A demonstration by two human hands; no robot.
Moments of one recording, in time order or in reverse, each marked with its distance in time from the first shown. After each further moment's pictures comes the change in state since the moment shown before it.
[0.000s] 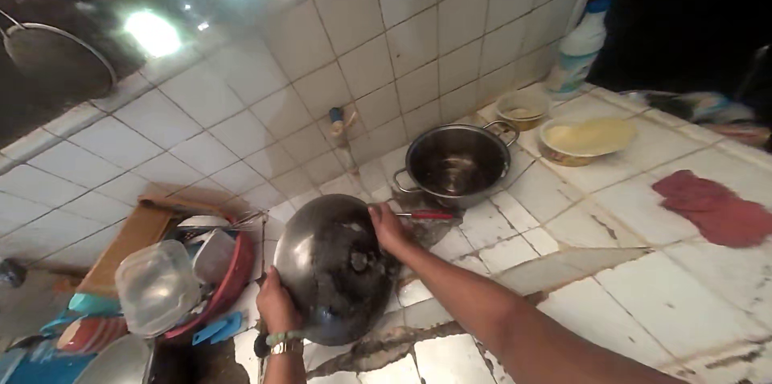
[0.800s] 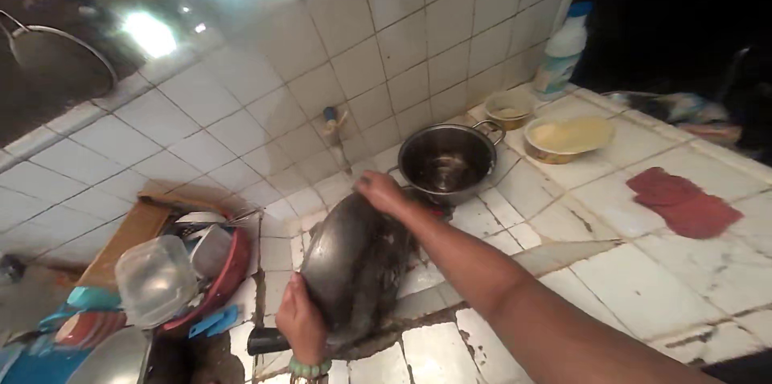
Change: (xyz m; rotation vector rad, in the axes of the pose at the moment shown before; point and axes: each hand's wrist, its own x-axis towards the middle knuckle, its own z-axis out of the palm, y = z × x) left_hand -0.086 0.016 -0.005 -0.039 -0.084 0.424; right_hand -0.007 -0.090 -0.079 -0.195 -0.116 -0.192
